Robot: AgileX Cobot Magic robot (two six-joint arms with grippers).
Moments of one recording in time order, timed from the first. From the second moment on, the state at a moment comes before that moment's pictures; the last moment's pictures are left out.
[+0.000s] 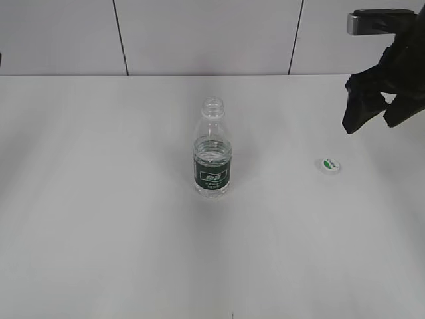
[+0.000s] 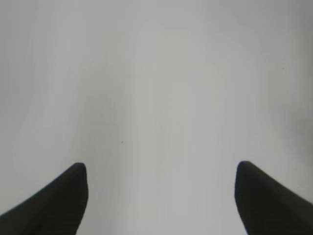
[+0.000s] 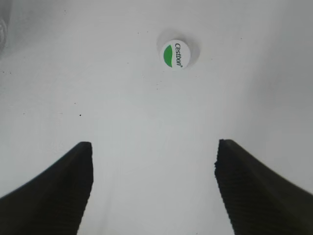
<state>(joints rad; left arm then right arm) -0.01 1.45 -1.25 -0.01 0.89 -0.08 0.18 1.76 -1.36 0.16 1.05 -0.25</state>
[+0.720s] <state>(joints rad) 0.04 1.21 -1.25 0.00 1.02 -0.01 0.18 1.76 -1.36 0.16 1.06 -0.25</state>
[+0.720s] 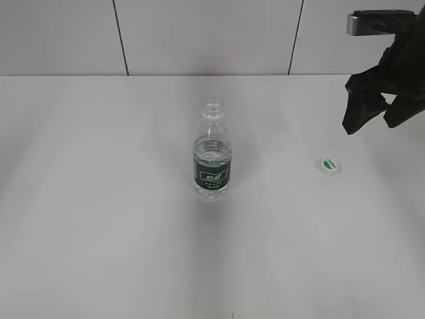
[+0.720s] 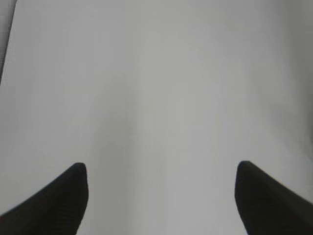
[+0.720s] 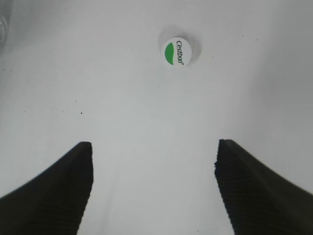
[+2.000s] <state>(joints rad) 0.04 0.19 -0.69 0.01 1.11 0.06 0.18 1.63 -1.36 0.16 1.04 -0.25</state>
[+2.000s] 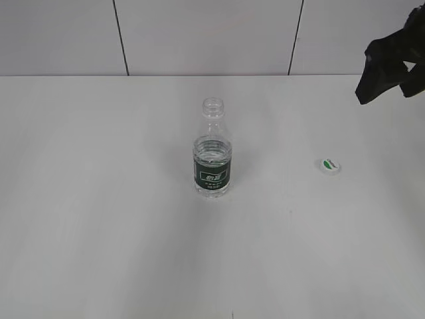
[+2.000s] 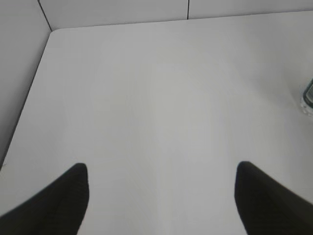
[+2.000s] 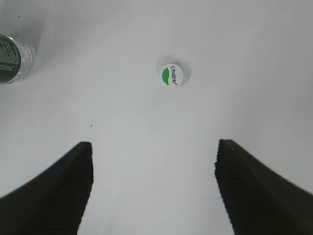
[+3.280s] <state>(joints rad) 0.04 -0.01 -0.52 0.00 1.07 0.09 0.18 1.56 -1.36 0.09 0.93 -0.19</state>
